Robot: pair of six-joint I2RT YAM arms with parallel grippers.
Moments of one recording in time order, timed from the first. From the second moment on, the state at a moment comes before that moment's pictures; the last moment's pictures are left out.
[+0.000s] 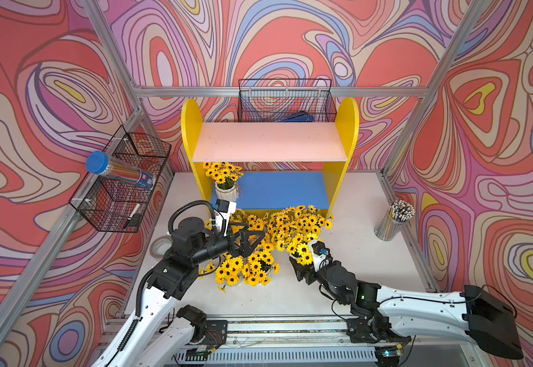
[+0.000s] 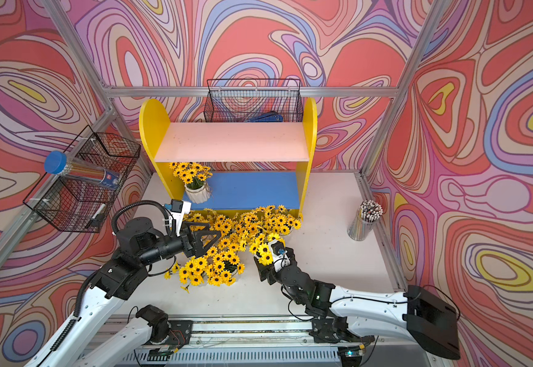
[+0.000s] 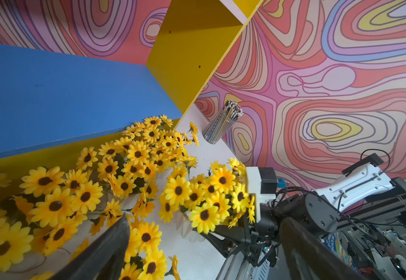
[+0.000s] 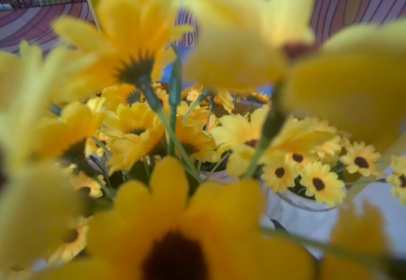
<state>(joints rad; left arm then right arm) -0.44 0.73 0.82 -0.33 0.55 -0.50 1.14 1.07 0.30 0.45 0.54 0.23</state>
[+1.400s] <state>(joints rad) -0.47 0.69 0.93 -0.47 0.37 -0.48 1.19 1.64 0.30 0.97 0.53 0.32</state>
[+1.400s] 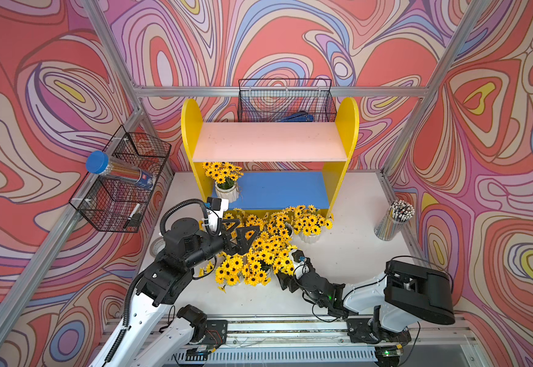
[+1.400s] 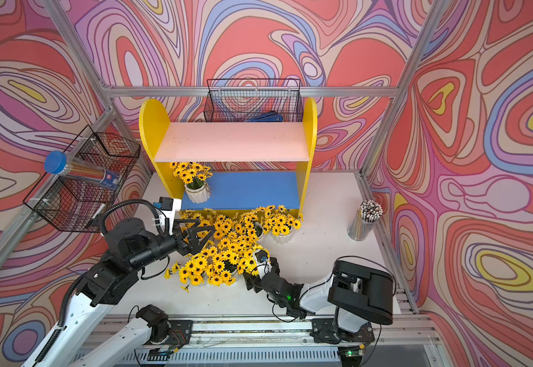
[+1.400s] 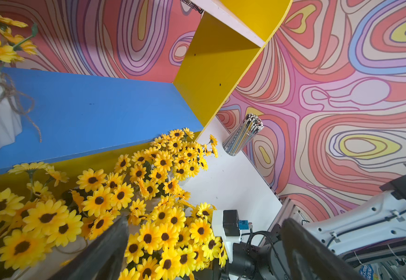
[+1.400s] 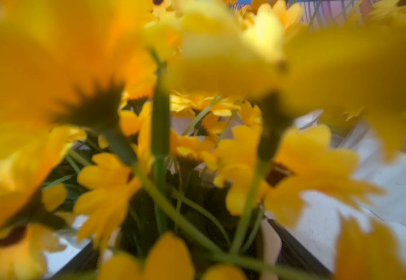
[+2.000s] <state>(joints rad) -0.47 0.65 0.95 -0.51 0.36 -0.49 1.21 1.92 0.25 1.46 0.61 0.34</state>
